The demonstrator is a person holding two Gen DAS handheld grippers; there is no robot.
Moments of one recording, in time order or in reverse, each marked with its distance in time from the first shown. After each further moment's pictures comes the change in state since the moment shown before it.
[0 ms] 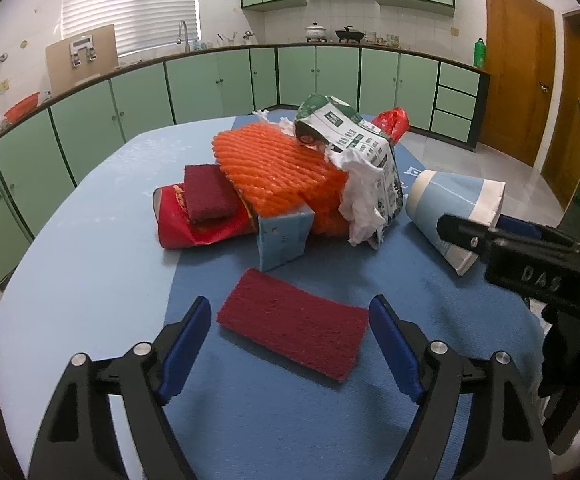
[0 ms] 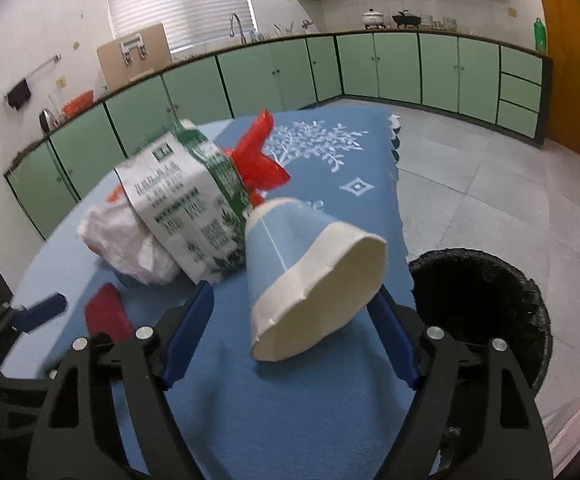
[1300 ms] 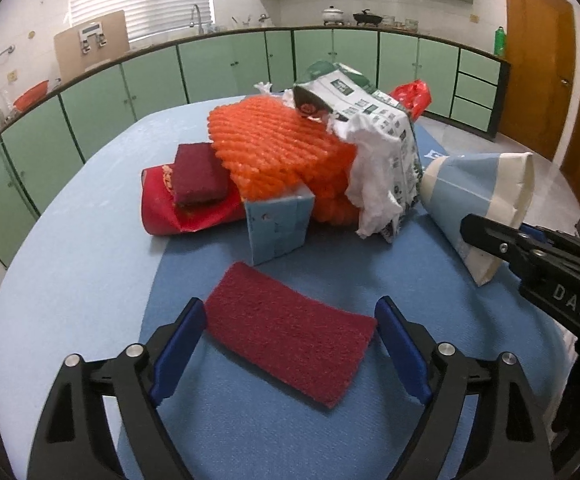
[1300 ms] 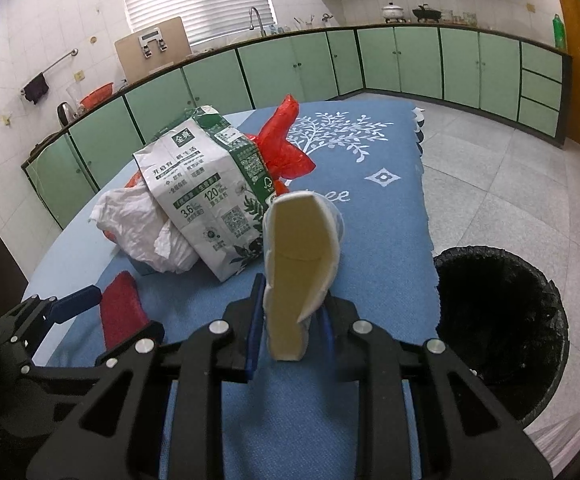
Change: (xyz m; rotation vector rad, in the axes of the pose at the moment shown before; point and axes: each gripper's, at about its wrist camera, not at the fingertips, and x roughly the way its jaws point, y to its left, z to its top) left arm 0.024 -0.011 0.005 -0.027 0.069 0.073; right arm 0.006 0.007 -0.007 -0.036 0.032 0.052
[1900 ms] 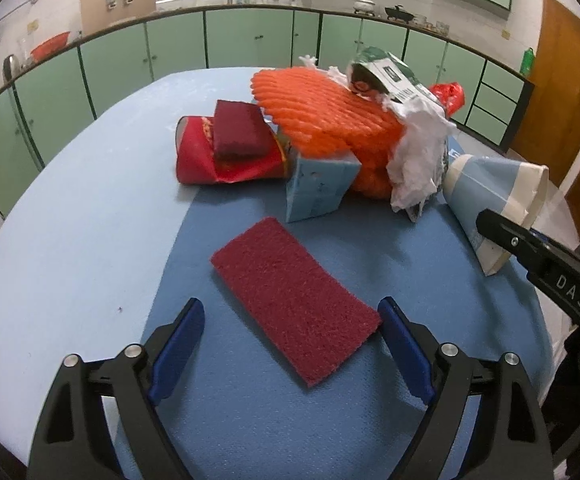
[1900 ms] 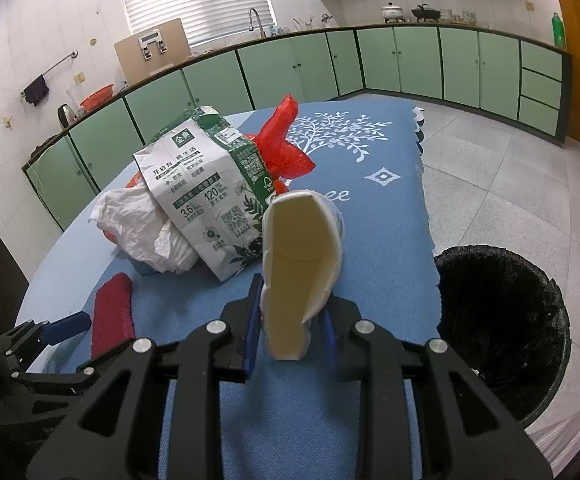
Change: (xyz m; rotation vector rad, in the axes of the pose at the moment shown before) left arm -0.006 0.026 -0.012 -0.149 0.081 -0.027; right arm 0.000 0.000 -0.001 0.006 -0.002 0.004
